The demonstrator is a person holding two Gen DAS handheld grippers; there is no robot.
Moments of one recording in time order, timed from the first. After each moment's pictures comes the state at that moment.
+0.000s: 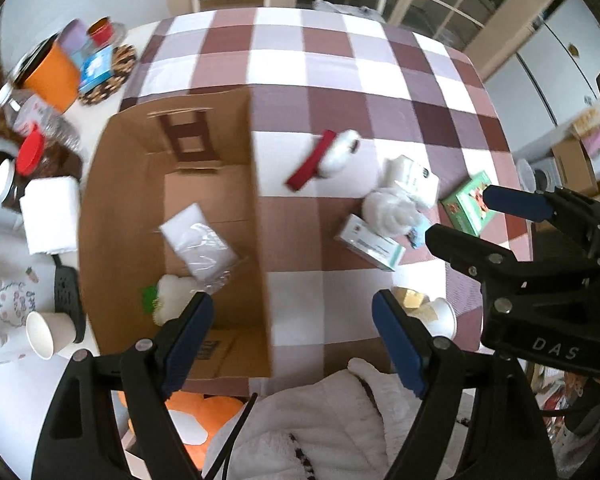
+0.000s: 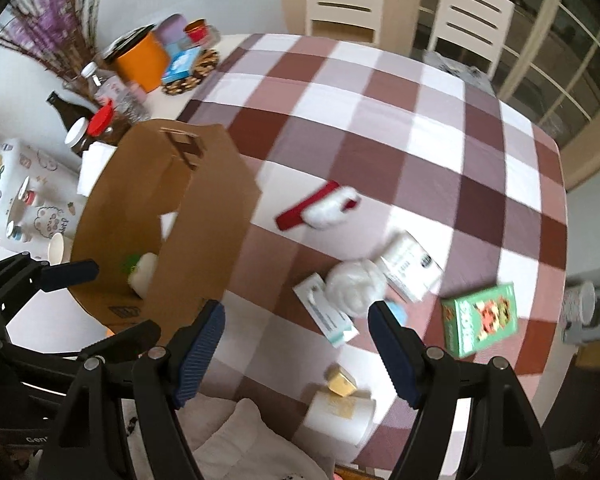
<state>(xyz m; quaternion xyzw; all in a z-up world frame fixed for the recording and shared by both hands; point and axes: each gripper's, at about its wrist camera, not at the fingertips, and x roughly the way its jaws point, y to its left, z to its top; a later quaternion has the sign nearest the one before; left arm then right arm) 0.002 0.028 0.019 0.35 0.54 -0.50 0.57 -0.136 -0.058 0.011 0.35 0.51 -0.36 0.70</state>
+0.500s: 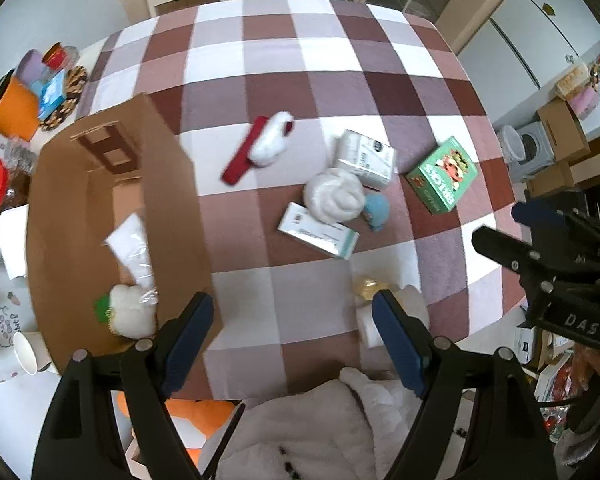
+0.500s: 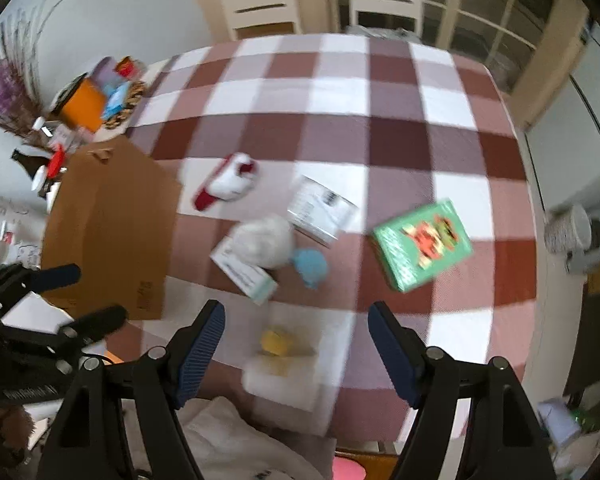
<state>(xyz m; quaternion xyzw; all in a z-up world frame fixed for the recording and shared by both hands) -0.072 0.004 0.001 0.39 0.53 -0.53 0.54 -0.260 -0.046 -0.014 0.41 0.46 -0.43 0.66</state>
